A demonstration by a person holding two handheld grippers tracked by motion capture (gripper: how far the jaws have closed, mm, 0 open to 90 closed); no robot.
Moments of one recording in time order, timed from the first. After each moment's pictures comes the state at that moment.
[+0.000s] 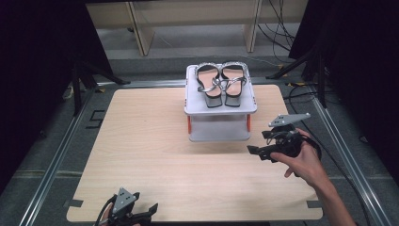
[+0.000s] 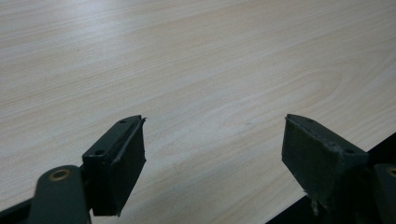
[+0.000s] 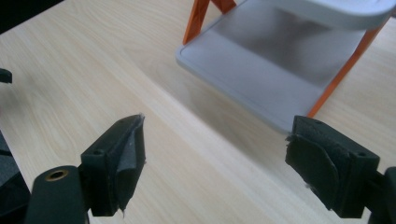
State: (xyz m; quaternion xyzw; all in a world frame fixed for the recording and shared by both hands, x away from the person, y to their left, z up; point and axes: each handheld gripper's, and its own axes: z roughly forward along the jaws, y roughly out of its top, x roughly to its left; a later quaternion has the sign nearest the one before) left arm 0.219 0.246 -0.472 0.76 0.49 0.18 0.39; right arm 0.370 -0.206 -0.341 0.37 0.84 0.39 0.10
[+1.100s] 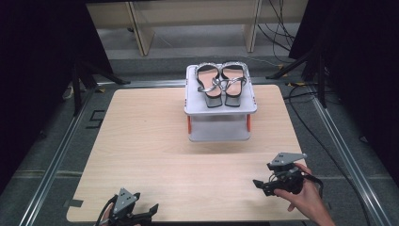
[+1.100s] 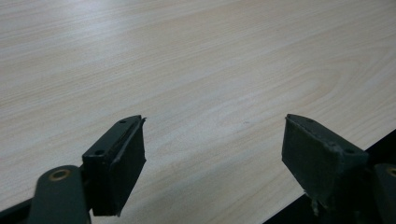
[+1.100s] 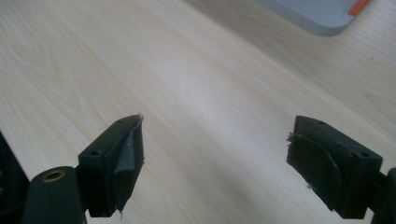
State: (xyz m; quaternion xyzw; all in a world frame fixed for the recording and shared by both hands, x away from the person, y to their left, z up) left arm 0.219 0.245 -0.472 0.76 0.49 0.18 0.39; right arm 0.315 -0.222 -0.426 0.36 0.87 0.33 0.12
